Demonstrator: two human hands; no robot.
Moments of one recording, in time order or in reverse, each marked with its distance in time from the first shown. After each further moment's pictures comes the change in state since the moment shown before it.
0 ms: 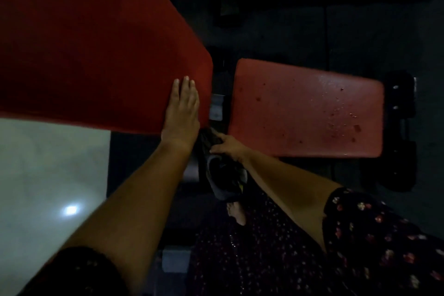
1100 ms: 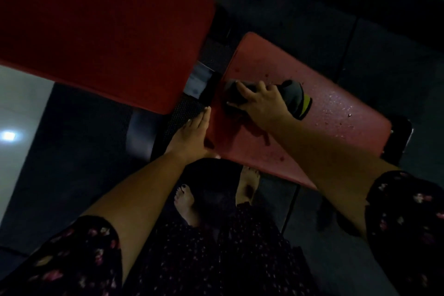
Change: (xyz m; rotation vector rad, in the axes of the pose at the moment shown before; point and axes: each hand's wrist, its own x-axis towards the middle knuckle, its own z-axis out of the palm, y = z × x) left_hand 0.047 0.212 0.072 -1.549 -0.291 -0.012; right_hand 0.064 0.029 -0.164 -1.995 0.271 -0.429
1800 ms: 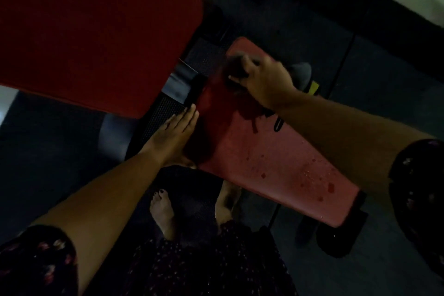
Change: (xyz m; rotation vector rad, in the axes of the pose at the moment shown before) left_hand 0.025 -0.006 0.008 0.349 0.009 0.103; right_hand 0.050 0.072 0.000 -0.042 0.089 0.003
